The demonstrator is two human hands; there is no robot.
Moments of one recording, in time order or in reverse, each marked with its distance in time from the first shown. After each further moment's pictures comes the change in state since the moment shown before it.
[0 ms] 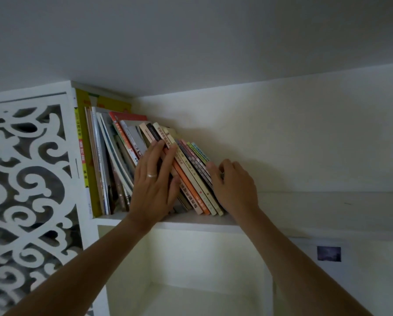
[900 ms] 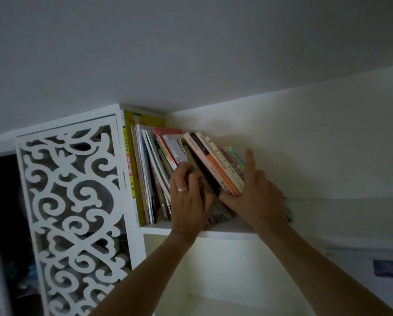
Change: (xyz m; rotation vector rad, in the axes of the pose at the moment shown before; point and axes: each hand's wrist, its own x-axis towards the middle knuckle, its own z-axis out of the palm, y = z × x) left_hand -0.013 -0.001 -0.002 -0.162 0.073 -0.214; right_hand -0.012 -0.041 0.013 -0.119 0.066 -0.029
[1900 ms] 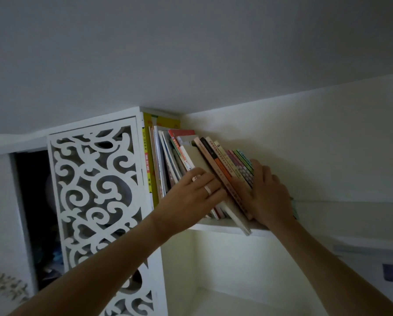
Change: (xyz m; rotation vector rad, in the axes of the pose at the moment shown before) left_hand 0.040 0.018 -0.100 0.417 -0.210 0.904; right_hand 0.001 0.006 0.003 -0.002 0.061 -0.110
